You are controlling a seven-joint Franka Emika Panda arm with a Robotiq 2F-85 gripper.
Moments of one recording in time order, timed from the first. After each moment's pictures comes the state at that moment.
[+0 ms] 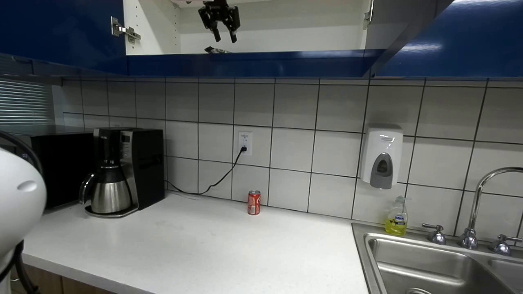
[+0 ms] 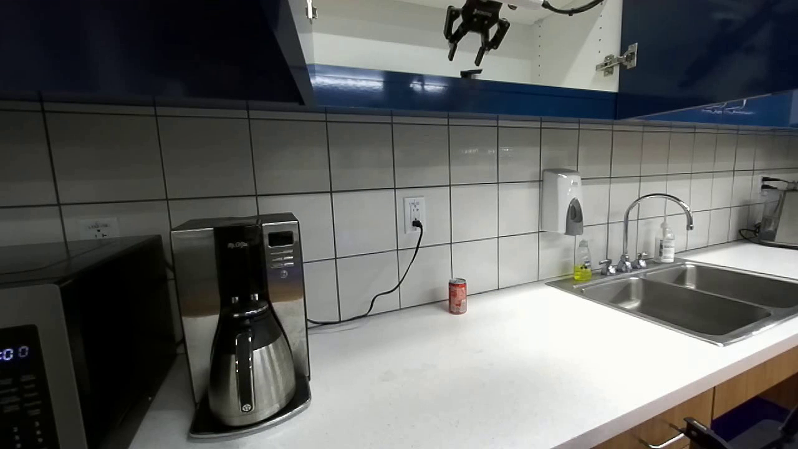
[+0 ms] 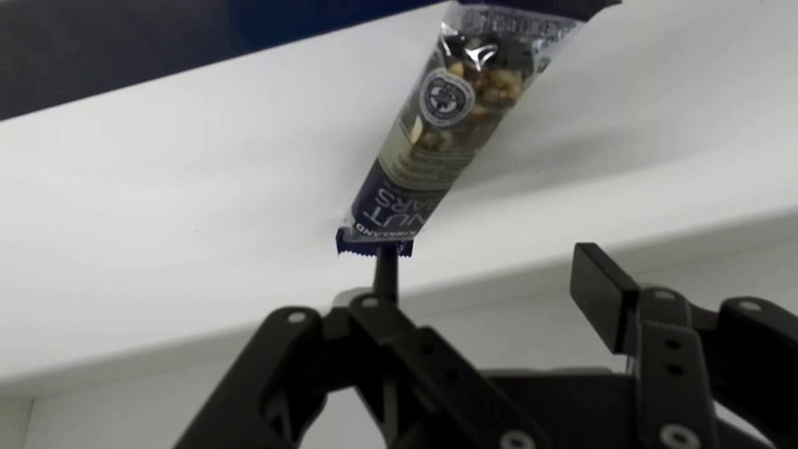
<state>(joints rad) 0.01 -0.12 0.00 -1.50 -0.05 2.15 0.20</state>
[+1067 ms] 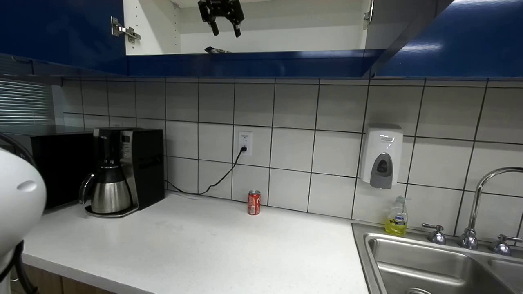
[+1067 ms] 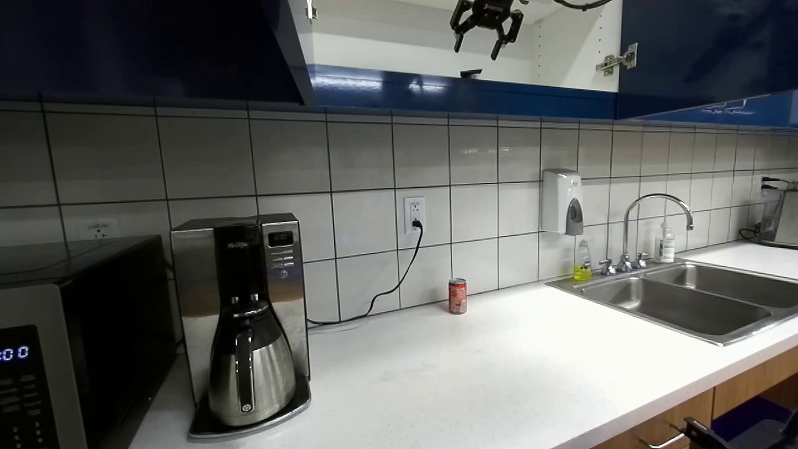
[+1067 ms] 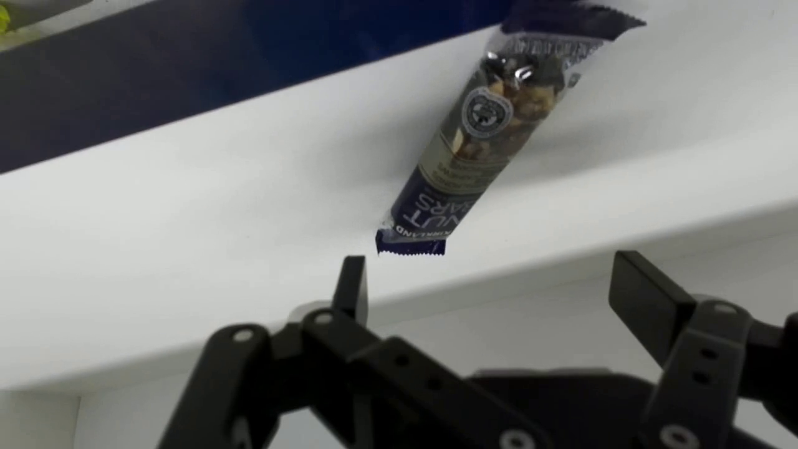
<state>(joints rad) 0.01 -0.19 -0.02 -1.58 -0.05 2.16 0.21</state>
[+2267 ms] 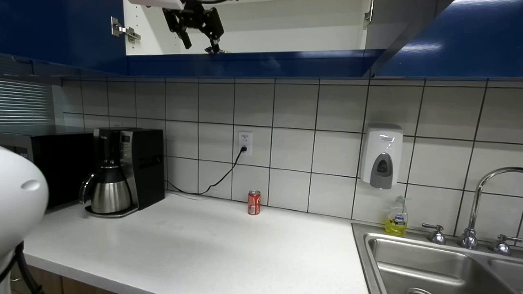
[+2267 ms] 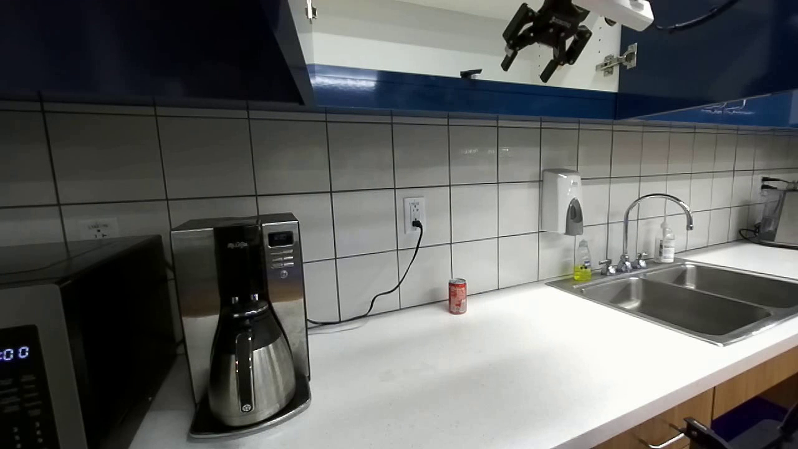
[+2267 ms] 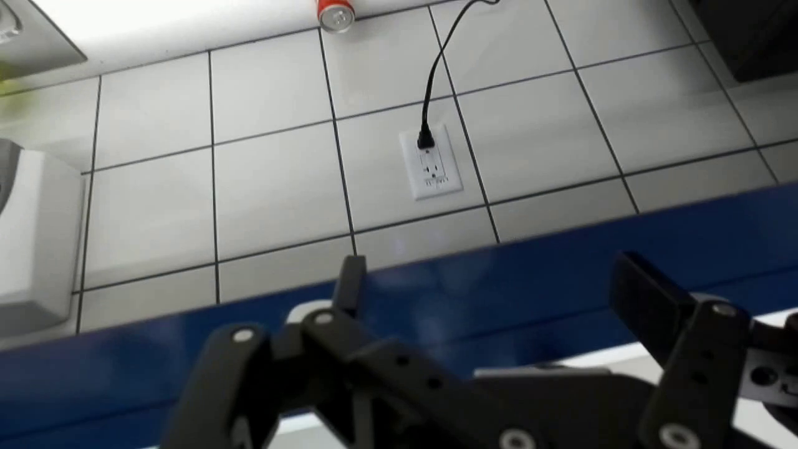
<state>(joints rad) 0.03 -0.79 -0.07 -2.35 0.05 2.39 0.03</state>
